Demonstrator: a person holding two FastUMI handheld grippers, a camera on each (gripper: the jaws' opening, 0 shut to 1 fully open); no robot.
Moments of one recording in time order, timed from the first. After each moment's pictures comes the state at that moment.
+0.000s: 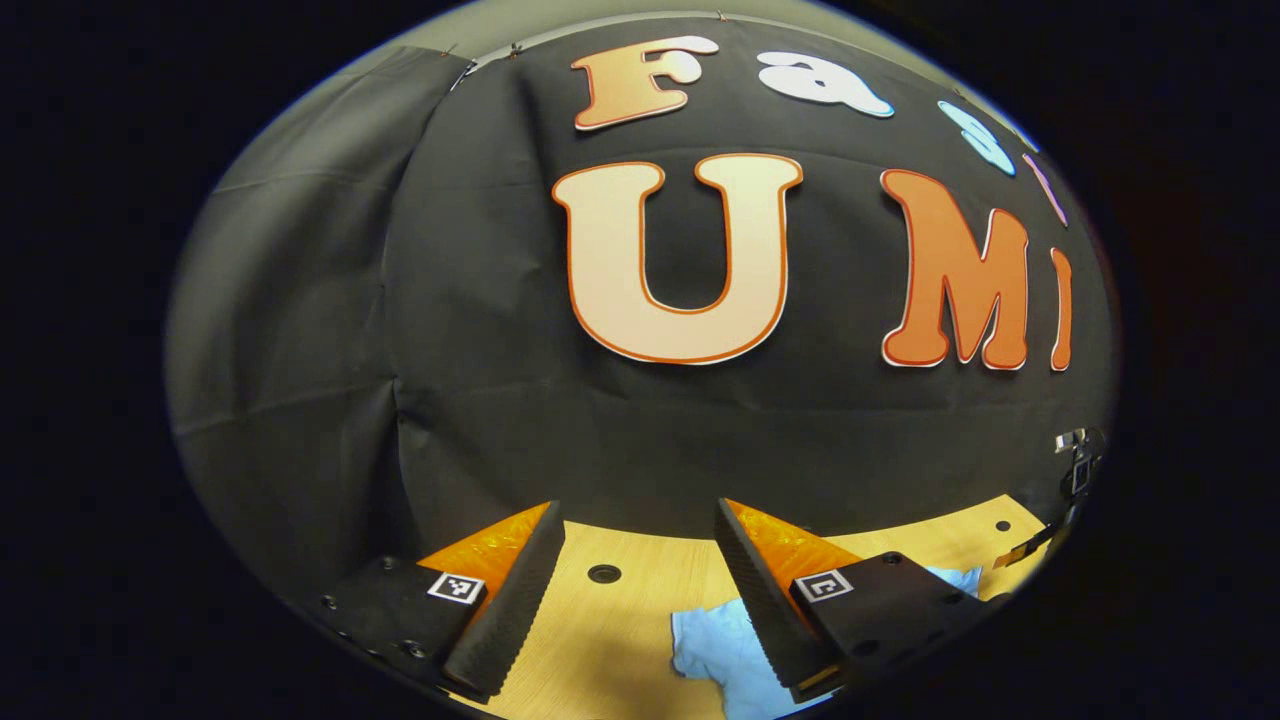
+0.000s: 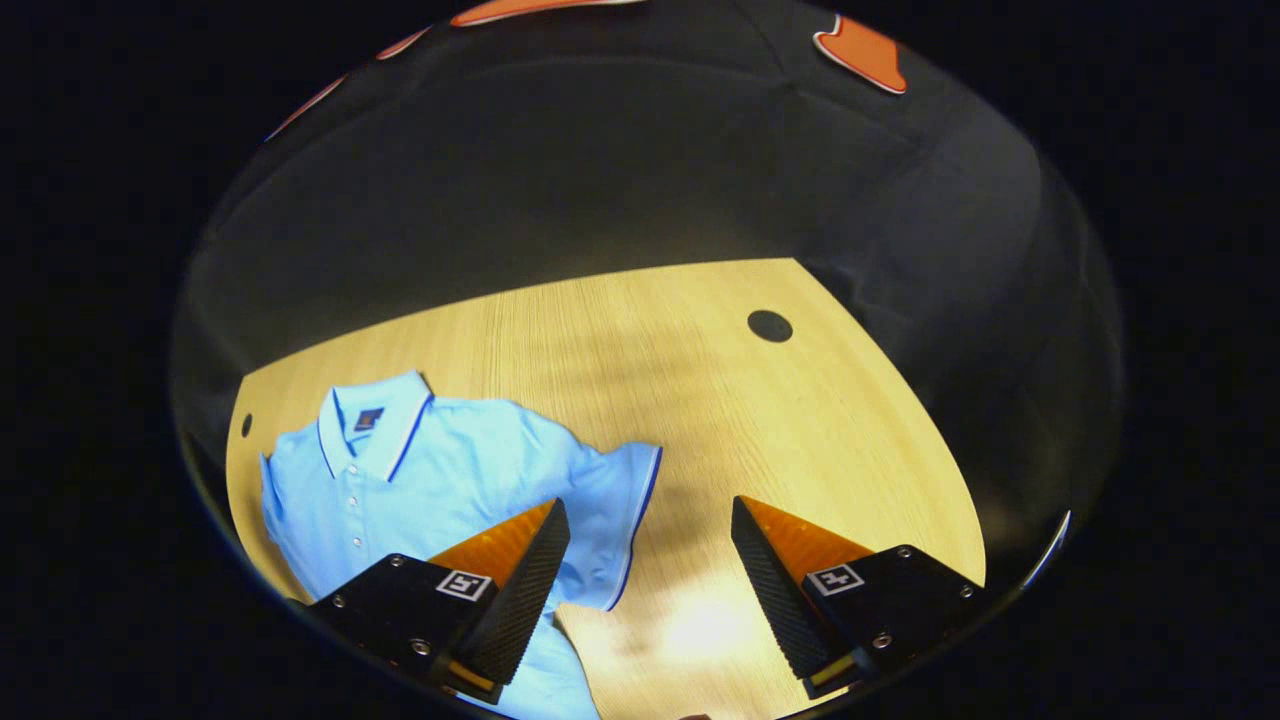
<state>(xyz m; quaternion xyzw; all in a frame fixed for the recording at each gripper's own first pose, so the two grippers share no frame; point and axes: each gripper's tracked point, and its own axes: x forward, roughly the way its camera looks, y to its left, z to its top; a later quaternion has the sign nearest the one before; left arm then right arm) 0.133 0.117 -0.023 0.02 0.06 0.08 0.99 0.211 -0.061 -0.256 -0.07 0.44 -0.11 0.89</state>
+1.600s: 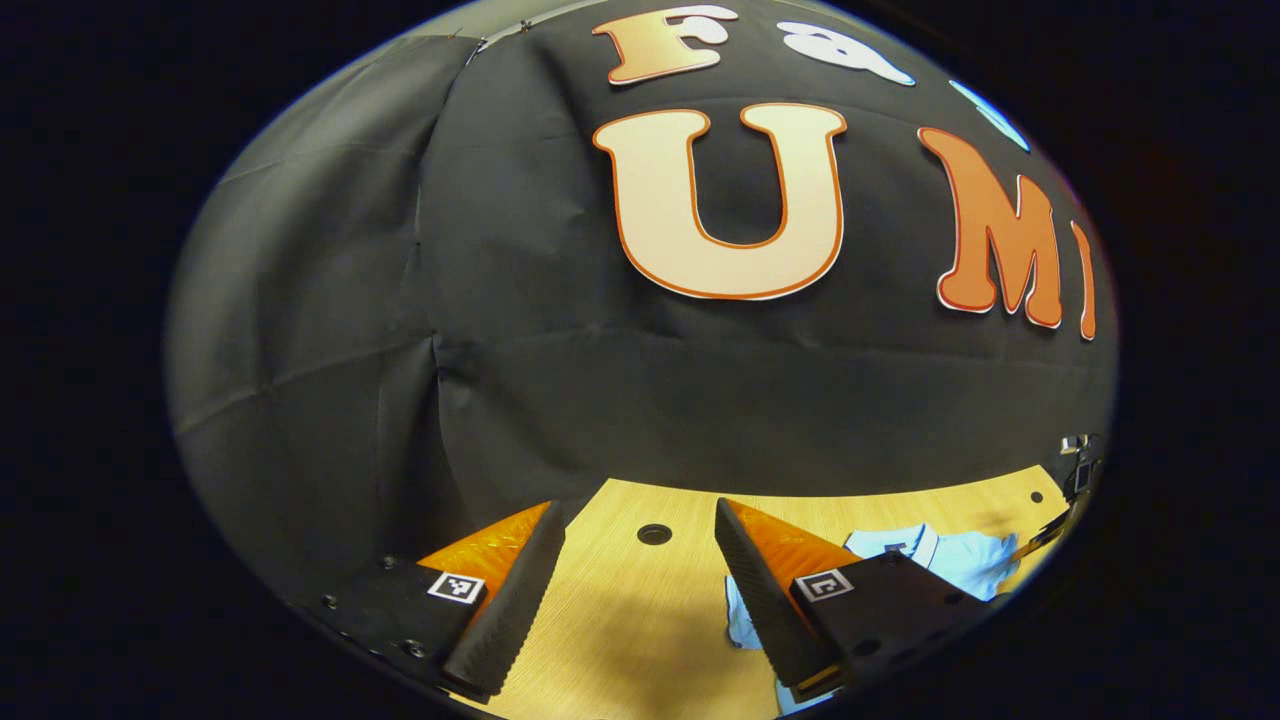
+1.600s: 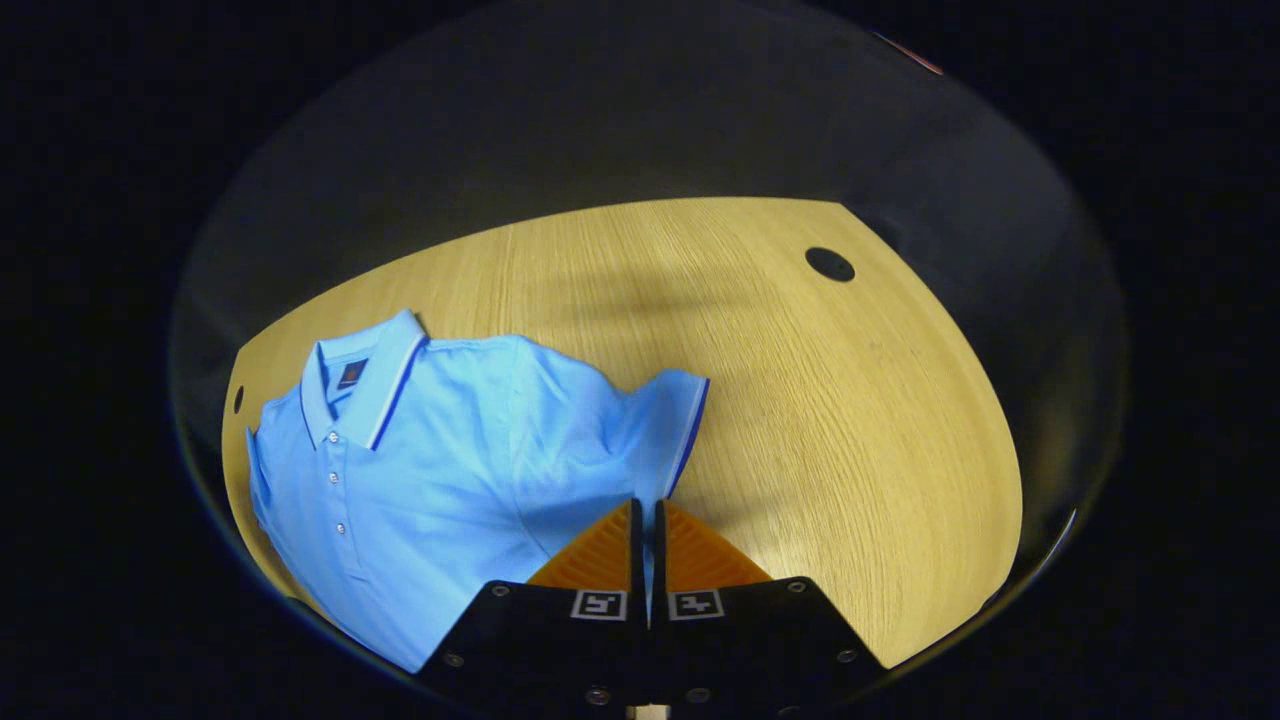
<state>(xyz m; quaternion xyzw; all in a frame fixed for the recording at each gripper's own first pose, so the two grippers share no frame) 0.128 0.159 -0.066 0.04 0.11 0.12 0.99 0.218 -0.026 -0.284 -0.07 0.47 -0.08 0.88</state>
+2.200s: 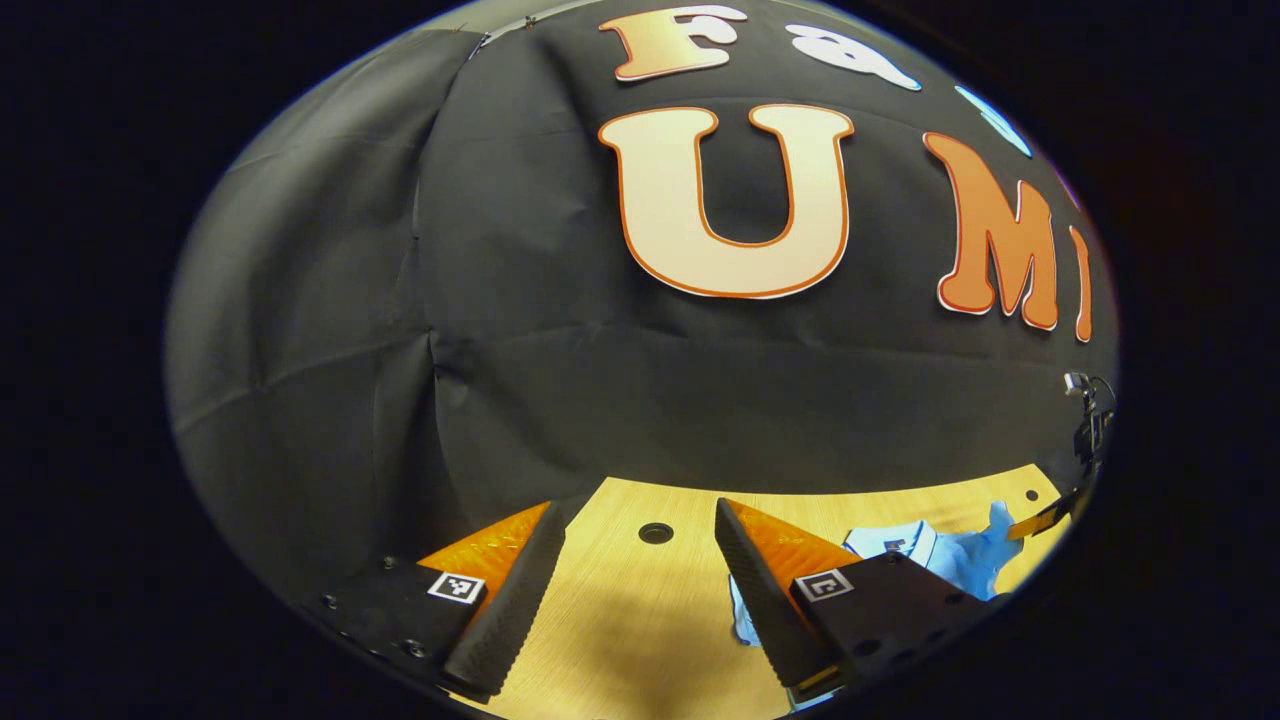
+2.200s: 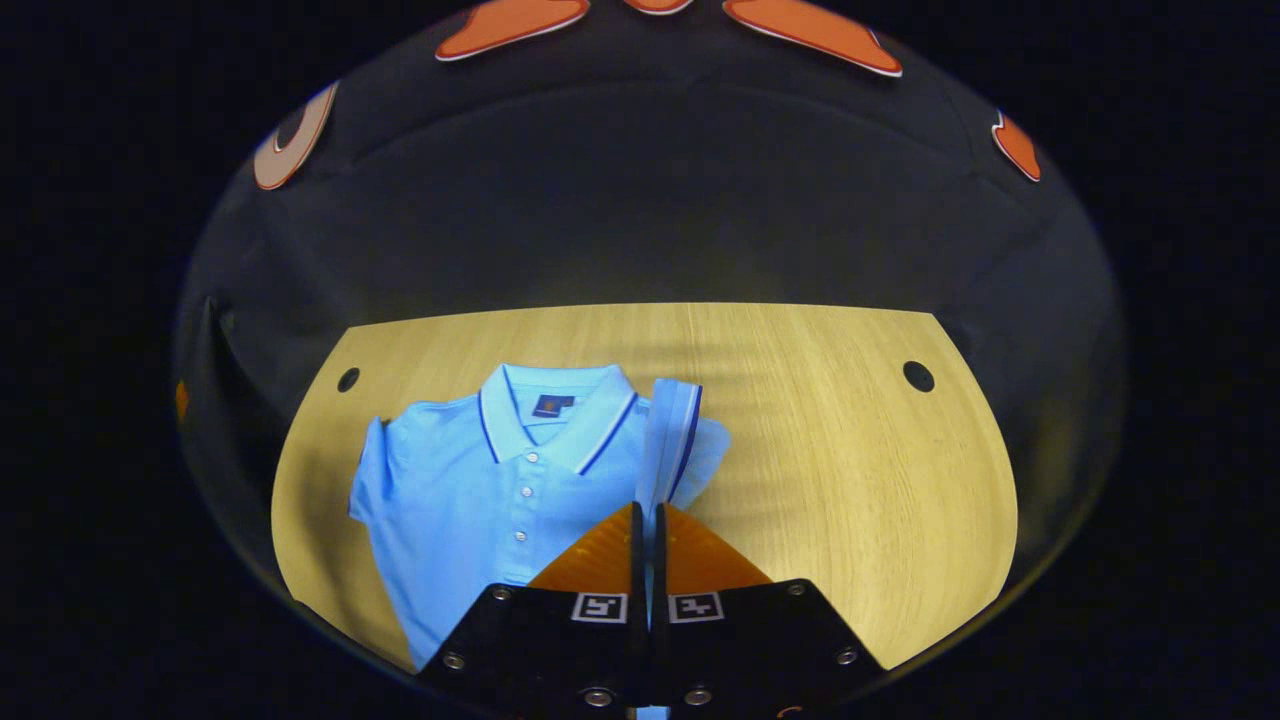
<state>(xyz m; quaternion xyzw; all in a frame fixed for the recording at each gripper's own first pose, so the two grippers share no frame) 0.128 0.178 -0.066 0.03 0.12 0.11 0.99 0.203 0.123 -0.215 -0.09 0.42 0.05 0.90</state>
